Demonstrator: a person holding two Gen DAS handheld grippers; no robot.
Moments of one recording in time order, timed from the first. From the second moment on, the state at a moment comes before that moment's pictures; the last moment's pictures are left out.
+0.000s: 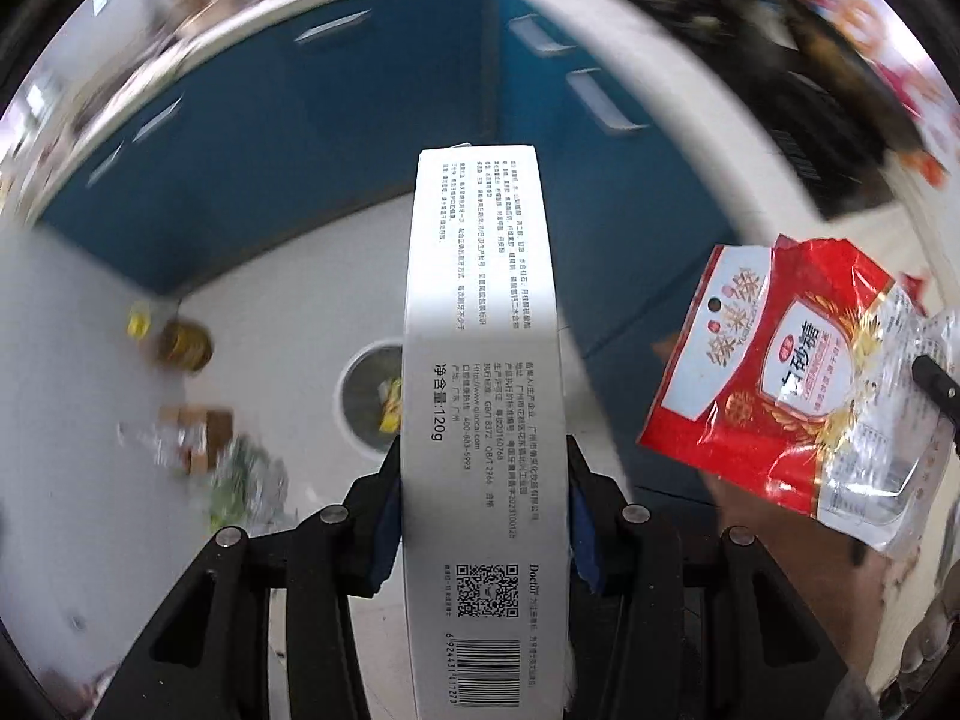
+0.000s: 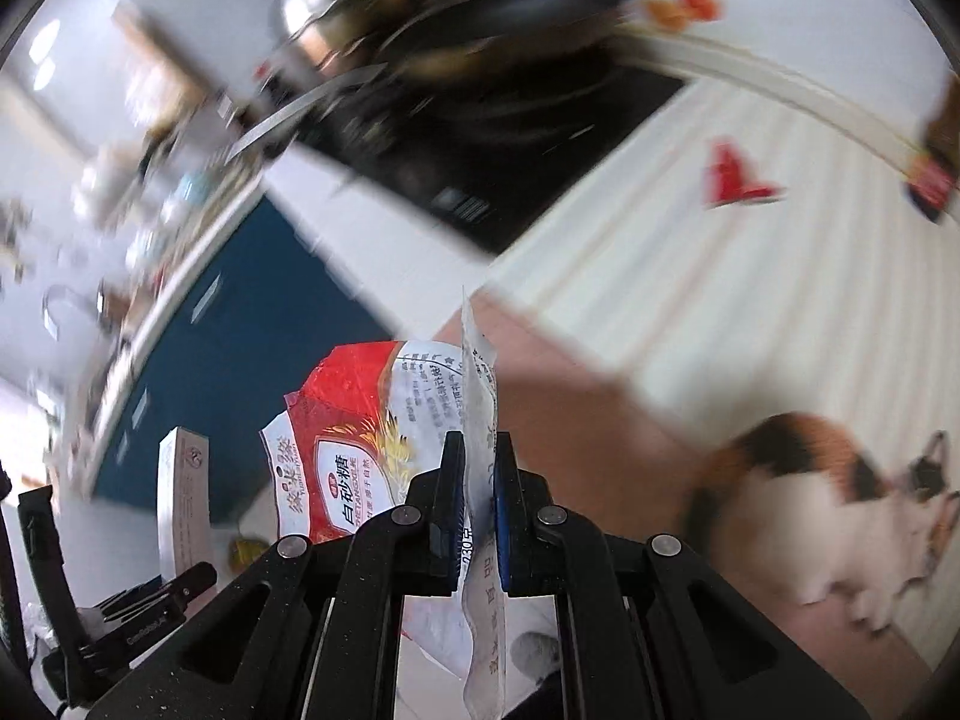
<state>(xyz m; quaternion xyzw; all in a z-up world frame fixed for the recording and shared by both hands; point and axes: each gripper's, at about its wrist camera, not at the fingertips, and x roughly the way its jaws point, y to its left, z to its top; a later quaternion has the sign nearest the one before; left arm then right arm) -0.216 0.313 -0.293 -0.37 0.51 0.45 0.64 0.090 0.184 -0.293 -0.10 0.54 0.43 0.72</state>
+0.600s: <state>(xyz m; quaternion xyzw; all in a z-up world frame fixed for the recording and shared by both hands) -0.394 0.379 -0.622 -0.57 0.46 0.52 0.44 -0.112 0.391 -0.627 -0.32 0.54 0.48 0.62</state>
